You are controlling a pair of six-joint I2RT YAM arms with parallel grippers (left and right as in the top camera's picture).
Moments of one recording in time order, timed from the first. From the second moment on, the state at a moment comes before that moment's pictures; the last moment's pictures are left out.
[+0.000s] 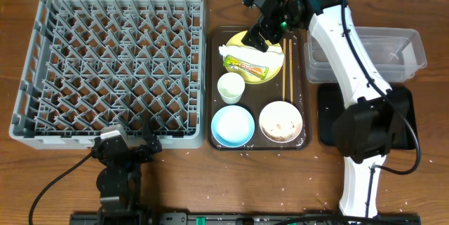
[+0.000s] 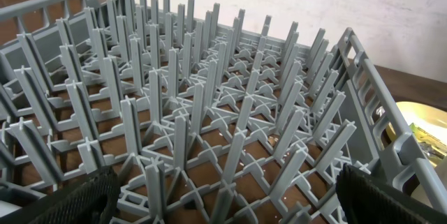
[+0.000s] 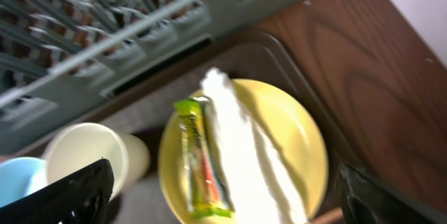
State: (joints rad) left arm 0.05 0.01 0.10 -0.32 -0.11 -0.21; right arm 0.31 2.18 2.17 -1.05 -0.43 -0.58
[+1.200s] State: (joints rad) left arm 0.05 0.01 0.10 -0.32 -0.11 -0.21; right arm 0.40 2.50 2.16 -1.01 -0.11 -0.45
